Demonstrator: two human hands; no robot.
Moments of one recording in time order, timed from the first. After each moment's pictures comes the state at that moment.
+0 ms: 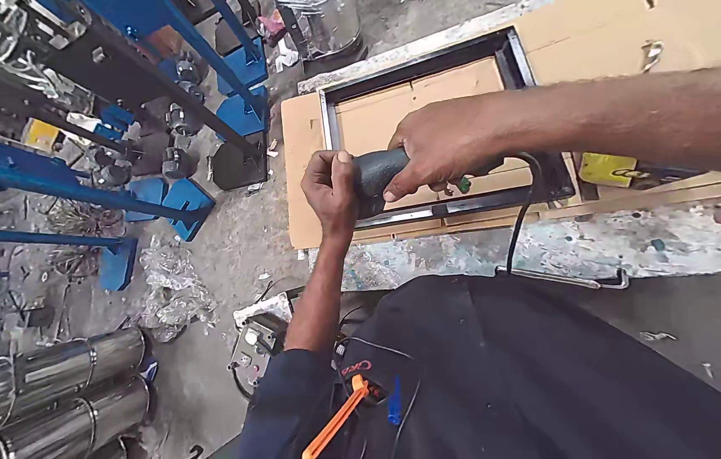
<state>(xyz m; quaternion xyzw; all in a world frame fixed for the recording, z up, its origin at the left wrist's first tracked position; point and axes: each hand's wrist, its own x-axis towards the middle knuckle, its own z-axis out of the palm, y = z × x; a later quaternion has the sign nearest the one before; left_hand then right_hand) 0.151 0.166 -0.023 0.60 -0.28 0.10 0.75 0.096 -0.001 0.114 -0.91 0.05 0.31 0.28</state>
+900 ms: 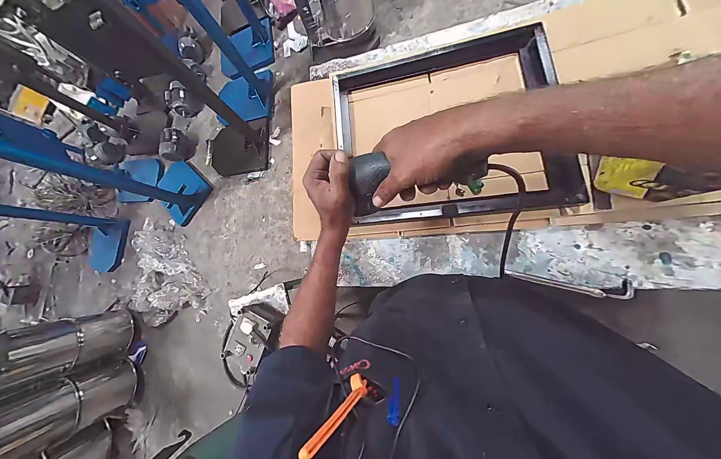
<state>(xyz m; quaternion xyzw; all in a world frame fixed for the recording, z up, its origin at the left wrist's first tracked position) 0.172 0.191 -0.055 0.58 -0.26 0.09 0.77 0.132 0.035 0.091 -0.87 0.02 0.40 0.29</state>
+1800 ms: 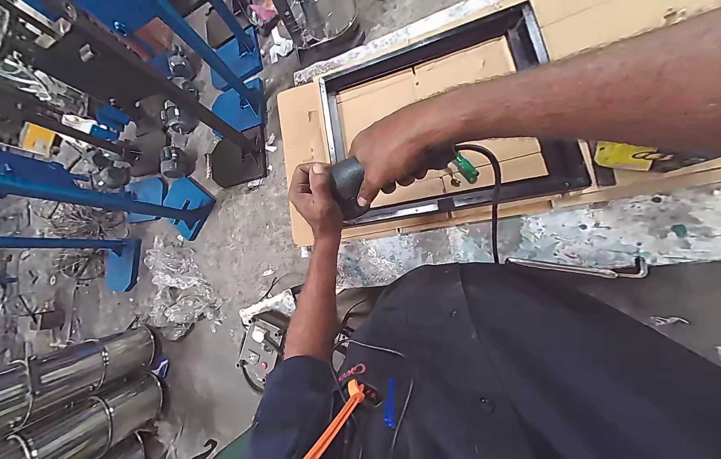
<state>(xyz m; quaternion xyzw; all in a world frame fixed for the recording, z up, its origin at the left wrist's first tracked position) 0.171 0.195 -0.061 0.60 -0.24 0.10 0.76 0.143 0.037 0.088 -0.89 -0.02 0.39 0.24</state>
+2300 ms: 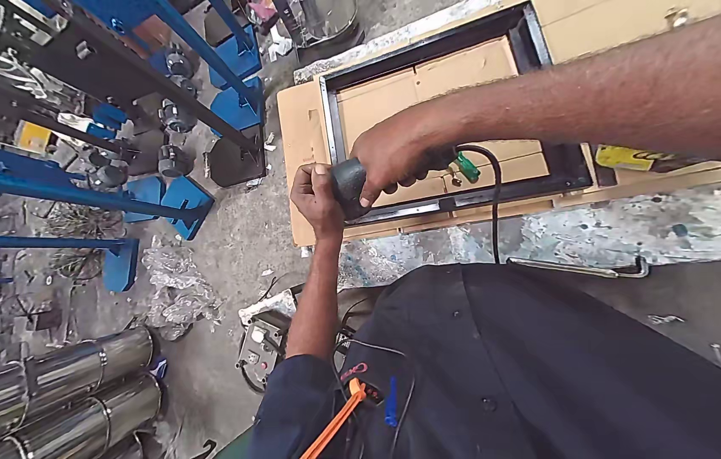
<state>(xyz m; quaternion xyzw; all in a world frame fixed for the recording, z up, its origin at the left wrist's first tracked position) 0.173 0.195 -0.068 0.59 -0.23 0.10 0.77 0.147 0.040 0.082 -0.89 -0.01 0.39 0.24</state>
